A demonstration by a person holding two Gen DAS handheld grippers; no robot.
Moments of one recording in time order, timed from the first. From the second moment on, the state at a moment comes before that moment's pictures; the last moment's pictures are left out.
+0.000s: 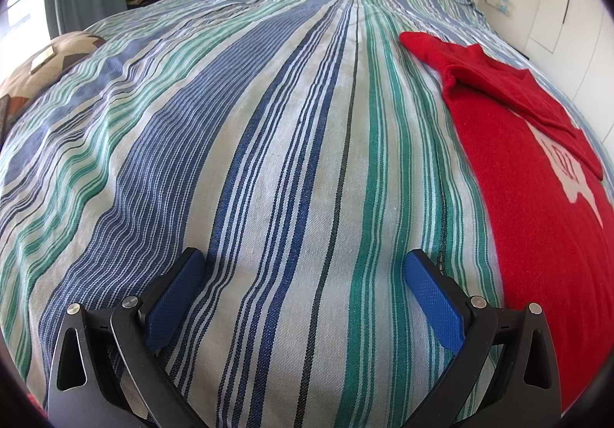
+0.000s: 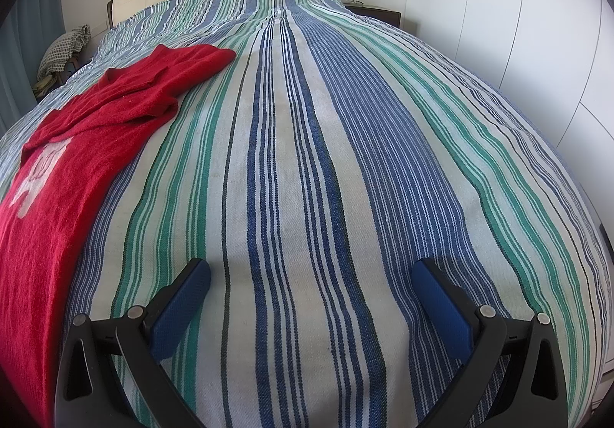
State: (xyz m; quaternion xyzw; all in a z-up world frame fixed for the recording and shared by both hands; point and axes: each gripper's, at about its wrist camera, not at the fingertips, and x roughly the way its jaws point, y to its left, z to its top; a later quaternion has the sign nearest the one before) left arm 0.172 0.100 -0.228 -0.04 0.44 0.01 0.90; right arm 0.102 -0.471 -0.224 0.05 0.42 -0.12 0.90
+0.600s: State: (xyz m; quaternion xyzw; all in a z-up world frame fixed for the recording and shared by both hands) left arm 0.117 0.096 -0.169 -0.16 0.49 -0.15 0.85; right arm 0.058 -0.442 -0.161 0.22 0.47 0.03 0.85
